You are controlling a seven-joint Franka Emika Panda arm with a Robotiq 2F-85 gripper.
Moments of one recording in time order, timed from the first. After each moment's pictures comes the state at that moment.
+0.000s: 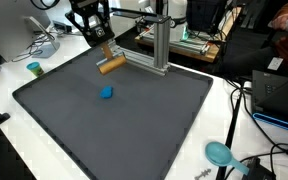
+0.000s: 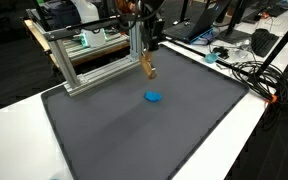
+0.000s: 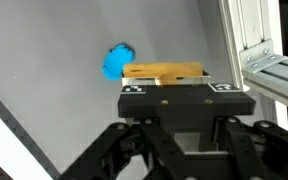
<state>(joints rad) -0.12 0.24 0.03 -1.79 0.05 1.92 -1.29</state>
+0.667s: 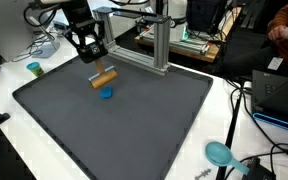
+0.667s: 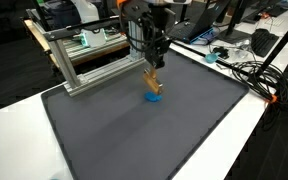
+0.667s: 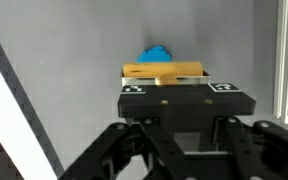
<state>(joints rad) -0.12 0.32 0.03 -1.82 0.01 2.15 -1.43</state>
